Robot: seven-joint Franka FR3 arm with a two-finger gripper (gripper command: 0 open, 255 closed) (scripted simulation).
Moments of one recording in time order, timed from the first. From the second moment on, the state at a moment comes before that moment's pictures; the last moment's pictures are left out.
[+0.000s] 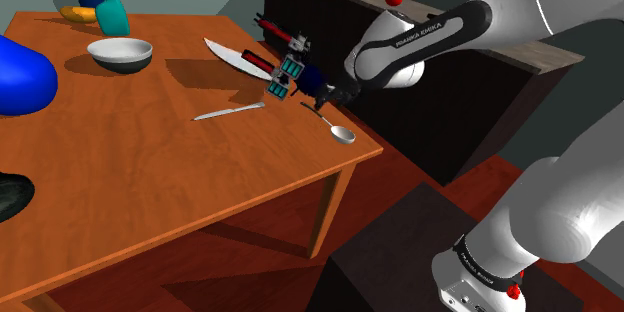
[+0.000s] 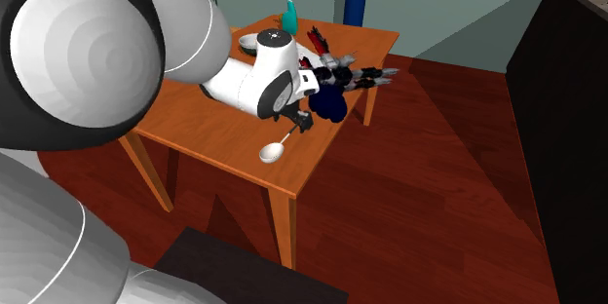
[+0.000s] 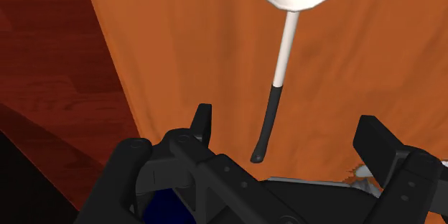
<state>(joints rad) 0.10 -0.08 -0.04 -2.45 0.20 2.74 0.02</state>
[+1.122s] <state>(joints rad) 0.11 0.02 -0.03 -2.43 0.24 2.78 -0.01</state>
